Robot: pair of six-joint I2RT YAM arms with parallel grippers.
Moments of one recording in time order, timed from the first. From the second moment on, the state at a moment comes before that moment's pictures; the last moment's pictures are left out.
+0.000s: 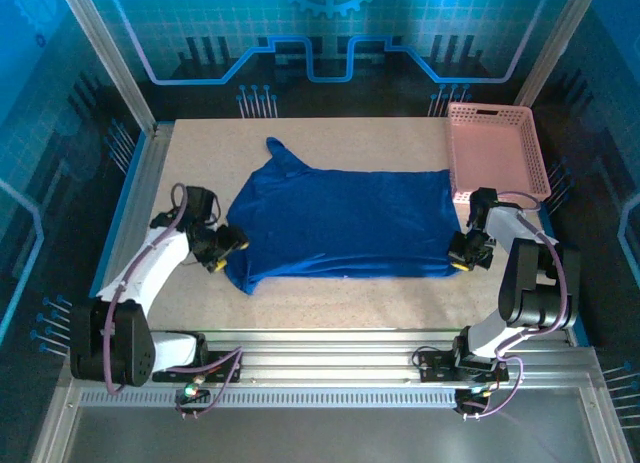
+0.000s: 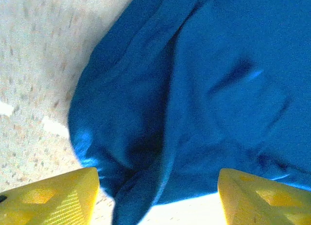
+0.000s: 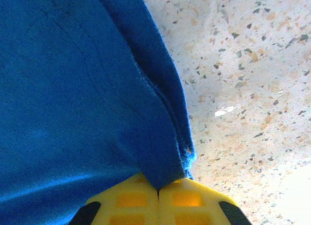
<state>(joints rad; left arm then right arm) -0.04 1.29 0.88 -0.83 0.23 -0.75 -0.17 1.57 0.90 -0.88 -0.02 0.33</state>
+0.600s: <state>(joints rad) -0.04 1.75 1.13 -0.73 0.20 -0.65 -0.17 1.60 0.90 -0.88 -0.03 0.32</state>
